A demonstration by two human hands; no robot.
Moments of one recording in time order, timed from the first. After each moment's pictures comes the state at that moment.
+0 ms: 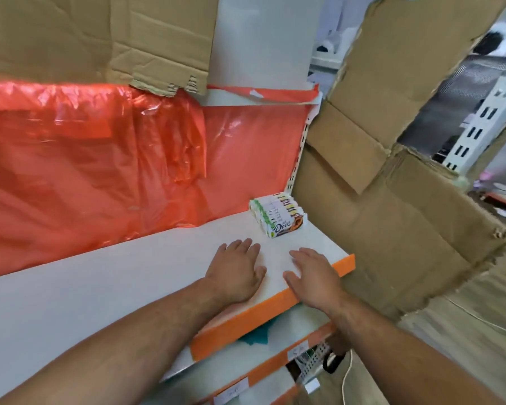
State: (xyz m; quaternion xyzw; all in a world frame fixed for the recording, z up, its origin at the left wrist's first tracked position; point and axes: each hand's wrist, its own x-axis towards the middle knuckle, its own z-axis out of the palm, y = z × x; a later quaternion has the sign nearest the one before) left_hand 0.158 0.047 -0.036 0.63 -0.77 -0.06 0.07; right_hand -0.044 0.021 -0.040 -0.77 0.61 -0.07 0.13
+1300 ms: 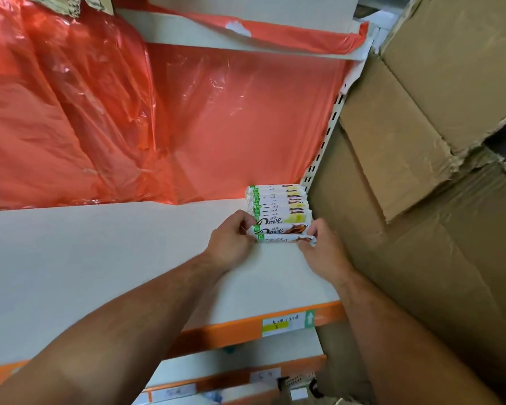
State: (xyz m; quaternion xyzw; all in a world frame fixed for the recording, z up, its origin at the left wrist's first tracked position) left_hand 0.100 -0.090 -0.093 0.70 -0.42 -0.34 0.46; right_hand -0.098 -0.186 -0.089 -0.77 0.55 -0.19 0.27
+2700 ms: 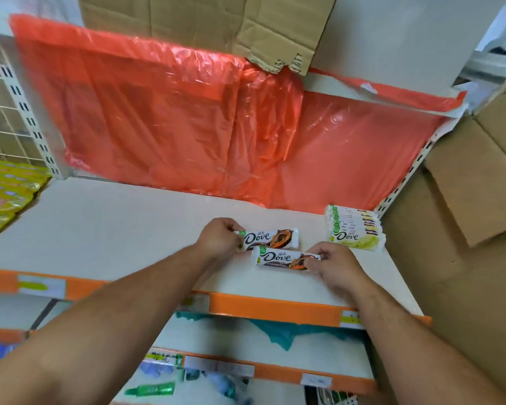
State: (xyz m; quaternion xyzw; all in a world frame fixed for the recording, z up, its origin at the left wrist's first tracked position) left_hand 0.222 0.086 -0.053 0.77 -0.29 -0.30 0.48; right_hand -0.004 -0.057 -0.043 -0.79 0.43 -0.13 0.42
